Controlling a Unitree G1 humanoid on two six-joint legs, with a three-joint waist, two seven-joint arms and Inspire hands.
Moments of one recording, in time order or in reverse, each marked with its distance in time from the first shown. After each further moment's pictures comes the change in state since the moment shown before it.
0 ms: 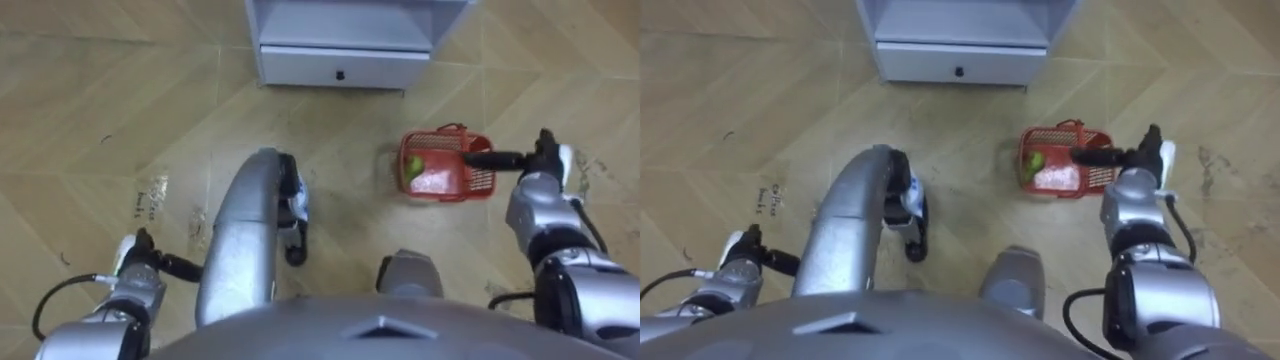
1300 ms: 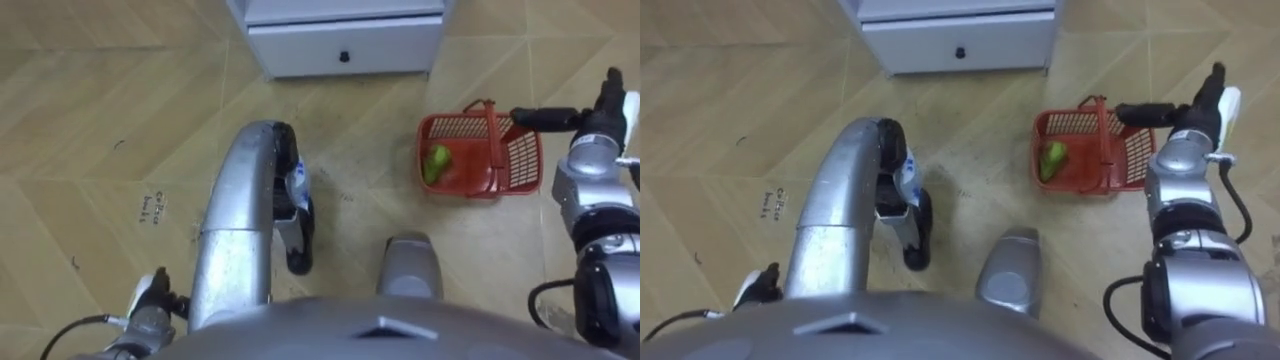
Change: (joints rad) left arm 0.136 -0.018 -0.213 0.029 -0.104 -0.077 -0.072; right arm -0.028 -0.145 0.091 -0.003 0.000 -0.019 0.033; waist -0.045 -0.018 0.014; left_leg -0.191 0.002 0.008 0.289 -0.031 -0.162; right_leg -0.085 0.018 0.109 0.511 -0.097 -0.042
